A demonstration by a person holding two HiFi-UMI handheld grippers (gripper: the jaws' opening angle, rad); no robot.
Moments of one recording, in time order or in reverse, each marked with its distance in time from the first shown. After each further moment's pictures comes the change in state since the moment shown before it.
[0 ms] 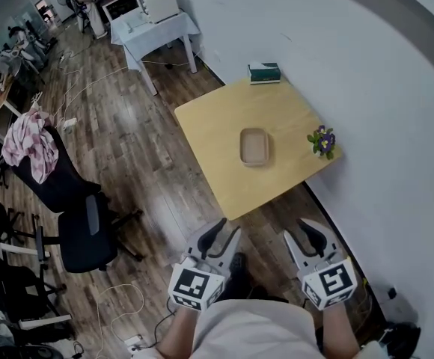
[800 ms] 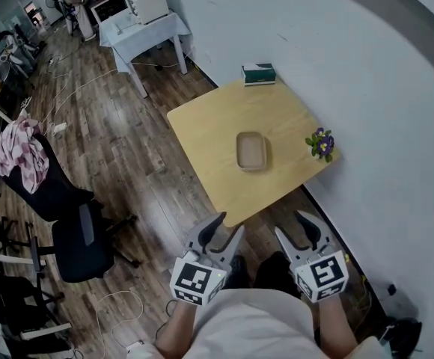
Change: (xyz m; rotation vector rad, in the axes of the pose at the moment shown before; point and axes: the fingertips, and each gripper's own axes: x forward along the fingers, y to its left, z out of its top) left arm 0.031 0.026 0.003 0.026 0.009 -0.061; right arm 0.047 -0.009 -0.004 -0.031 0.043 -0.047
